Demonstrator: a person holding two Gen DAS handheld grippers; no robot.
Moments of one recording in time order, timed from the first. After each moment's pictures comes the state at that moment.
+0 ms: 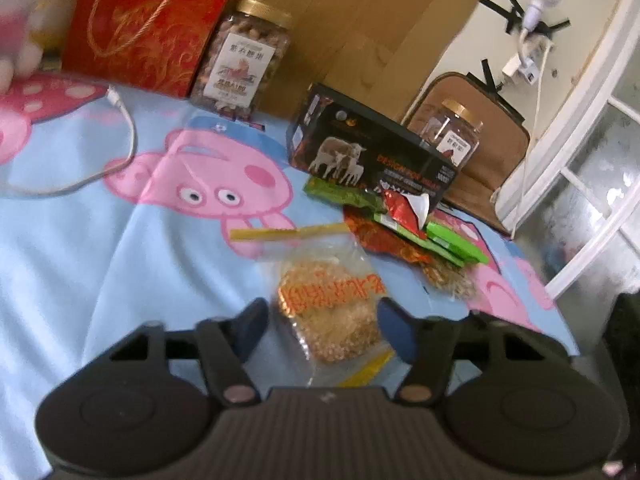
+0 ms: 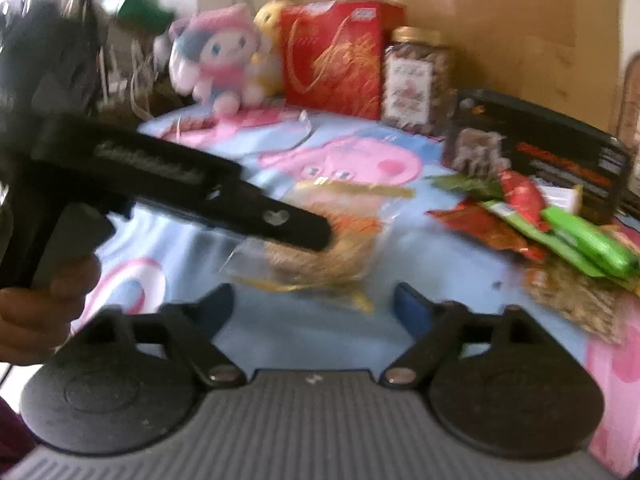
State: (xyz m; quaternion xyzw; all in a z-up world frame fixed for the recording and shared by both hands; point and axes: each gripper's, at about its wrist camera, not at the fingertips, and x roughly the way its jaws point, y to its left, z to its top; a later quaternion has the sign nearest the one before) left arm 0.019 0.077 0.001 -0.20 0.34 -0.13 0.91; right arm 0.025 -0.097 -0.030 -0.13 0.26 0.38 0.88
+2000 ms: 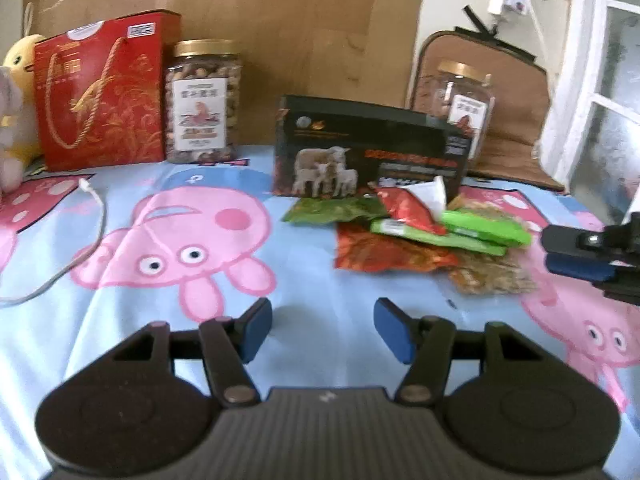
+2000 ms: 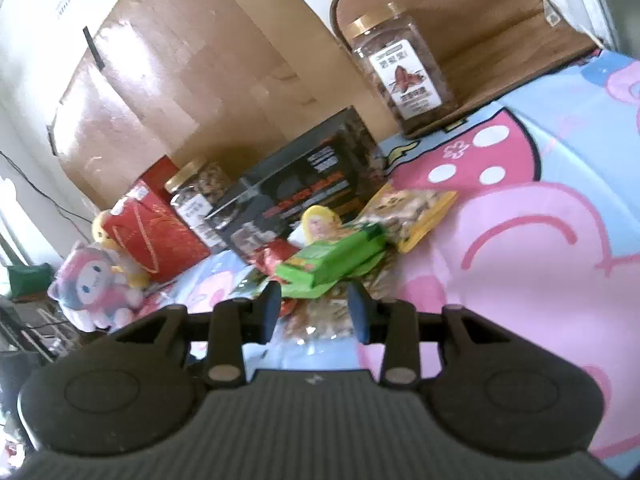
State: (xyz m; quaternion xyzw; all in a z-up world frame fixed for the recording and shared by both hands) left arm 0.047 0.011 0.008 -0.04 0.32 -0.06 0.94; right arm 0.059 -0.244 -0.009 0.26 0.26 0.19 0.91
